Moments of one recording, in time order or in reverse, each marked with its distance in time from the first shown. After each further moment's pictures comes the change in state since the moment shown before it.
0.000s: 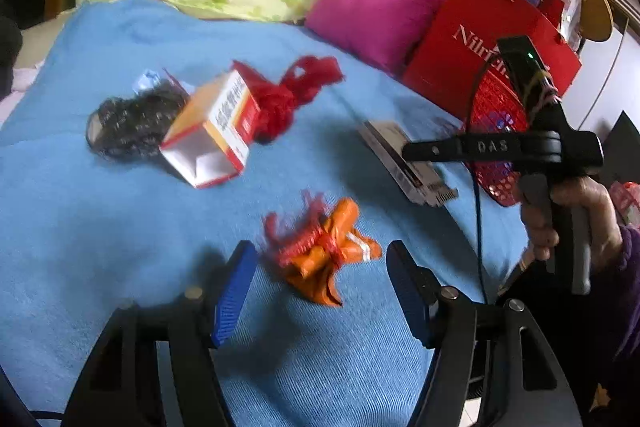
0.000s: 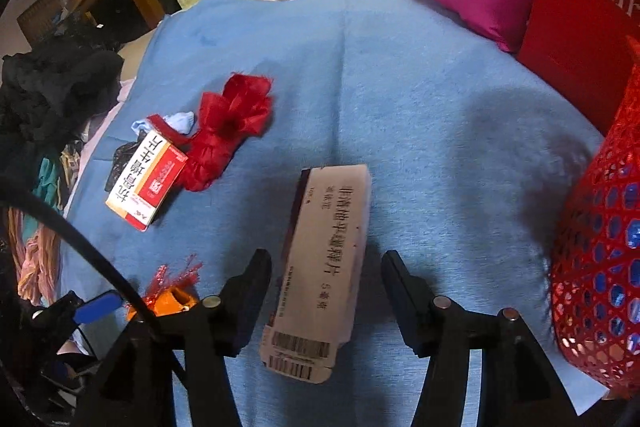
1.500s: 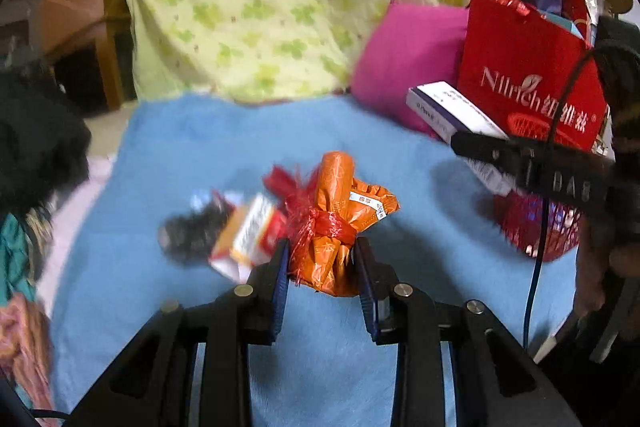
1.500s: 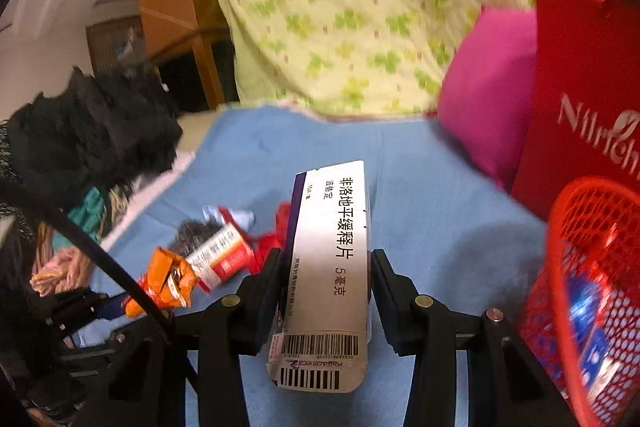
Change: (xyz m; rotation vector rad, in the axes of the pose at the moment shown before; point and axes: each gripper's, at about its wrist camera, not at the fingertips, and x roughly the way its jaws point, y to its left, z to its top) left arm -0.047 -0.086 0.050 0.101 -0.213 0.361; right arm -0.107 0.025 -0.006 -0.174 -0.491 0.088
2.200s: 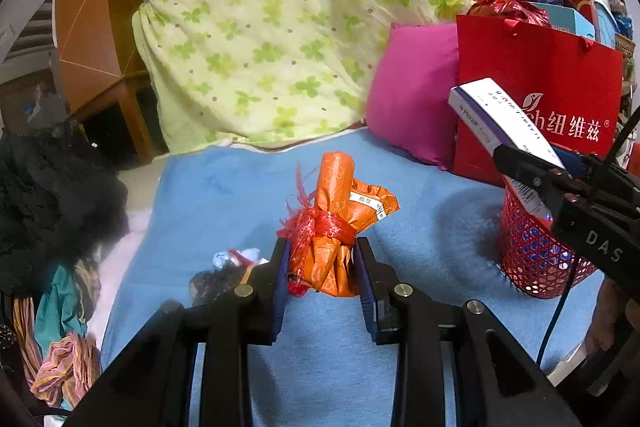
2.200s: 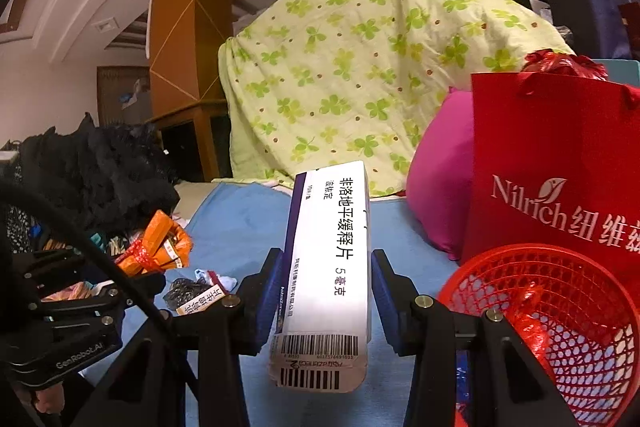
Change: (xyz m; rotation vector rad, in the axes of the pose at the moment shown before) left arm -0.023 -0.063 0.041 0.087 -0.060 0.172; right arm -0.075 -0.035 0.001 0.004 -0.240 -0.049
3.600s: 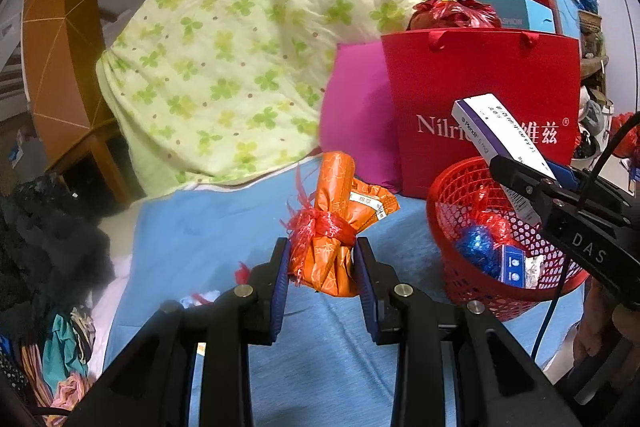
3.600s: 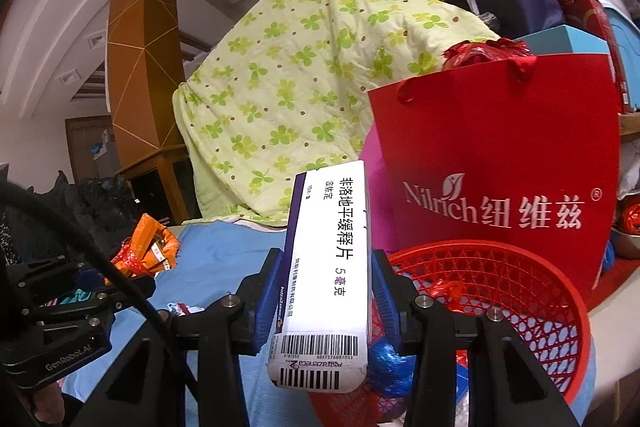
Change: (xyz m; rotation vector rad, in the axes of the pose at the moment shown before) left arm -0.025 -0.079 0.038 0.130 -0.061 -0.063; right arm -0.048 -0.090 0.002 0.163 -0.082 -0.089
